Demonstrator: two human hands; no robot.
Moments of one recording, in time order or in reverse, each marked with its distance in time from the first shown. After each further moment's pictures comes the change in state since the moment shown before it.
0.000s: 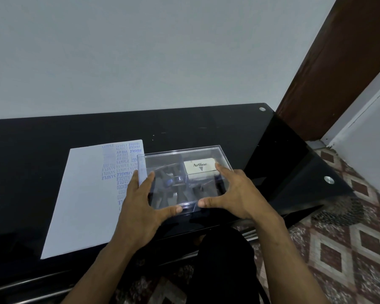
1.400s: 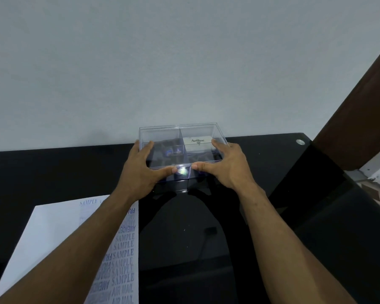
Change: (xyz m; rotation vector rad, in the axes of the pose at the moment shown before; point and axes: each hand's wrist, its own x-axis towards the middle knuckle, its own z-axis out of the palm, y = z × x) left_hand 0.288 -0.005 -0.017 0.026 0.139 0.143; right_hand 0.290 -0.038 -0.013 0.207 0.272 -0.197
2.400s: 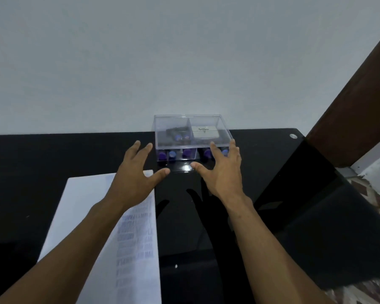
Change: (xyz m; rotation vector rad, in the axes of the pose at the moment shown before) left_hand -0.084 -0.001 -0.042 0.150 0.002 -0.041; right_hand -0.088 -0.035 0.024 -0.273 0.095 0.011
